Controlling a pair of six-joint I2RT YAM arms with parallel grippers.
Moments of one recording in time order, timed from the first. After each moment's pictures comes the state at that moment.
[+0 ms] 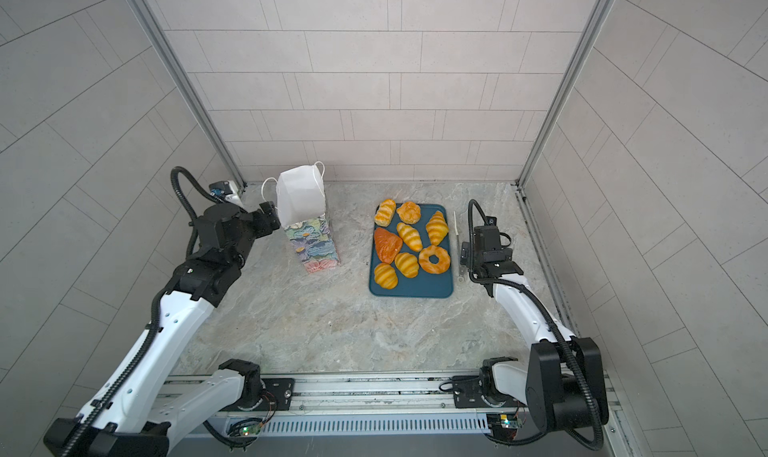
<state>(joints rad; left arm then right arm) -0.21 1.02 1.07 -0.39 -0.34 -0.36 0.04 1.20 0.74 -0.31 0.32 0.18</state>
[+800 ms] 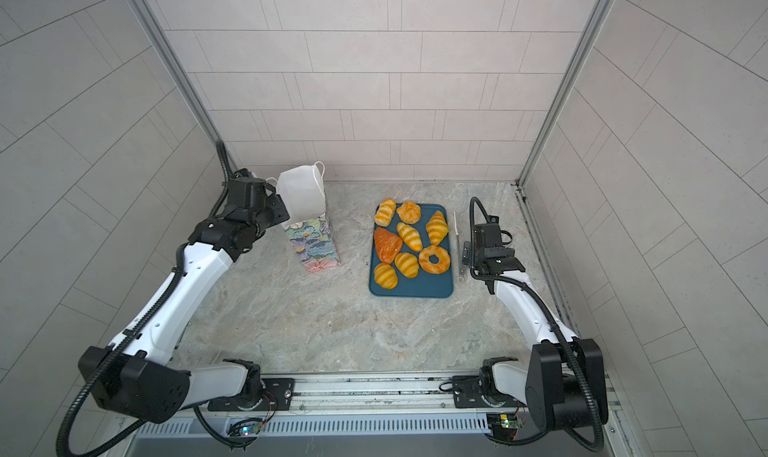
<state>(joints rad) -0.21 1.31 1.33 -0.66 -0.29 -0.50 0.03 1.21 0.78 -0.40 0.33 0.20</state>
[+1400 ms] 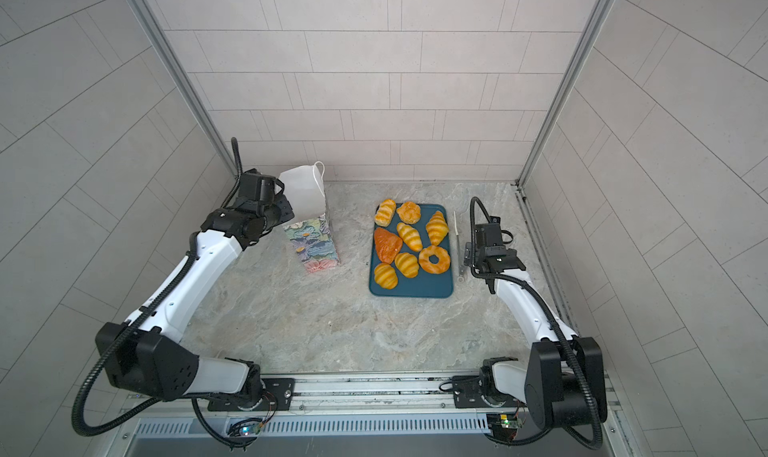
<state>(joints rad) -0.21 1.40 1.37 -0.70 -0.24 -0.54 0.02 1.22 0.79 -0.43 0.35 0.20</state>
